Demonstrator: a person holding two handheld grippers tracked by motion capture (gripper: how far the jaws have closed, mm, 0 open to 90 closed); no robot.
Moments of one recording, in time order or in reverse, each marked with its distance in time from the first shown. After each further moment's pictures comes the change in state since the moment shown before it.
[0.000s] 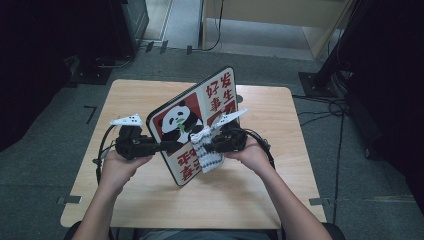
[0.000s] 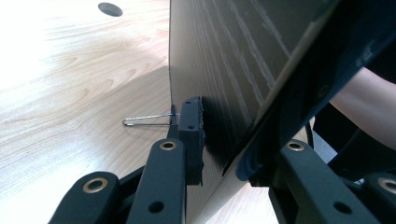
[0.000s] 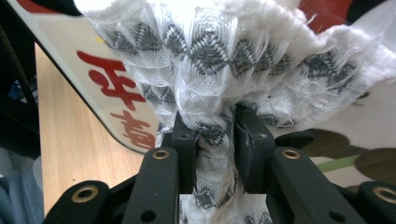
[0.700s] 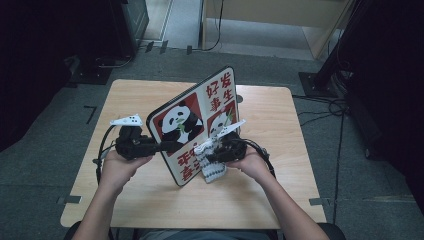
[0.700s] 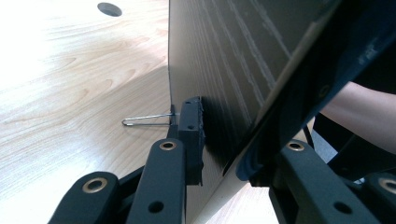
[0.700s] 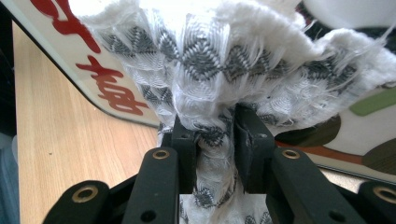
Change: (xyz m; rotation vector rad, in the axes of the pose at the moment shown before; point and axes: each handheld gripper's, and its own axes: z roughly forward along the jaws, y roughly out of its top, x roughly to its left) left arm 0.000 0.000 0.000 -0.001 -0.002 0.003; right arm -0.012 -0.035 0.025 0.067 0.014 0.028
